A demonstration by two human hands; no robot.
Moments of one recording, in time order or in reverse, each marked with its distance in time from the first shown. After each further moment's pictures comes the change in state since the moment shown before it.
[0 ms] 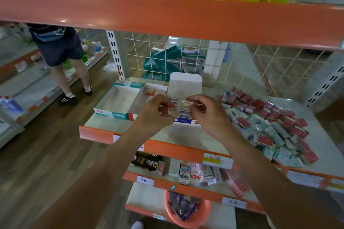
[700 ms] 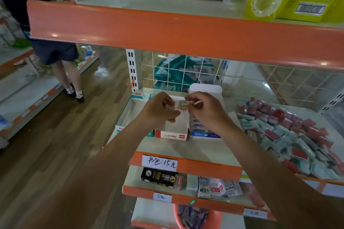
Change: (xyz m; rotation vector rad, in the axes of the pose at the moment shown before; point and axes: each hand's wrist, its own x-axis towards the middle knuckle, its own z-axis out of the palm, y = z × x) left_hand 0.062 -0.037 -0.083 -0.019 -0.136 -0.140; right_hand 0.069 -0.046 0.075 -0.172 -0.005 0.013
